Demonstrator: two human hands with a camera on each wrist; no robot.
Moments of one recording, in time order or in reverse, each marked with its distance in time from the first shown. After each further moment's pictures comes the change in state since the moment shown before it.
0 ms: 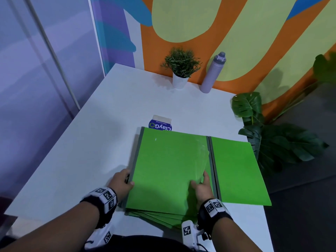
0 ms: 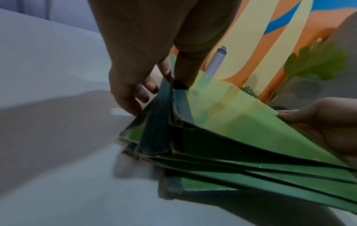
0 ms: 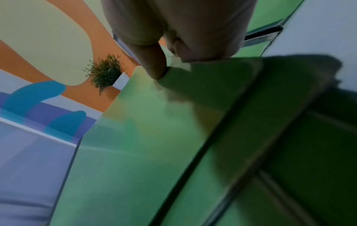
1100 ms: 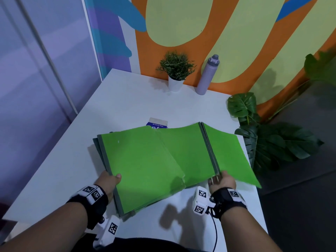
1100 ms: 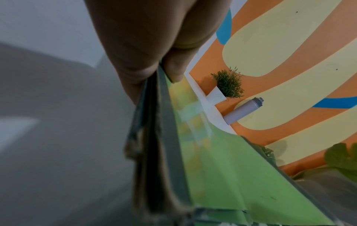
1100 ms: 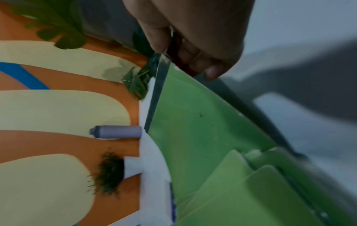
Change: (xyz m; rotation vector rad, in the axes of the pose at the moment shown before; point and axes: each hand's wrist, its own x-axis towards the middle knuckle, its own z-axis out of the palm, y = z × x) left_hand 0.009 0.000 -0.020 -0.284 0.101 -0.362; right_hand 0.028 -0.037 -0.054 0.899 0.334 0.160
